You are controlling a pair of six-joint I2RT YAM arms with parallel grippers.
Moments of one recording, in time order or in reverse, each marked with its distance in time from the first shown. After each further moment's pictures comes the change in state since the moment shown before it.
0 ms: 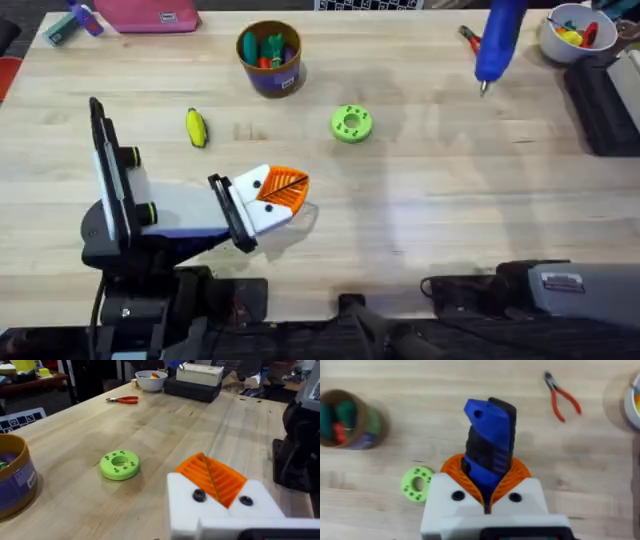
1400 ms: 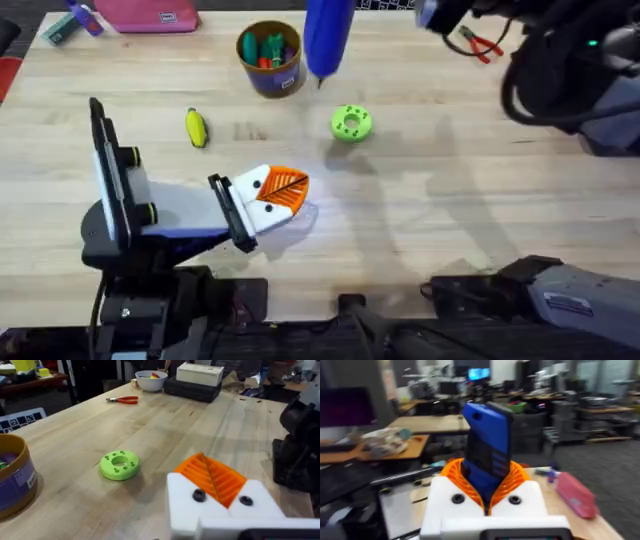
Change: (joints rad) left arm 0.000 0.000 0.000 0.000 0.000 0.000; right arm 0.366 -0.168 -0.686 1.785 -0.926 0.343
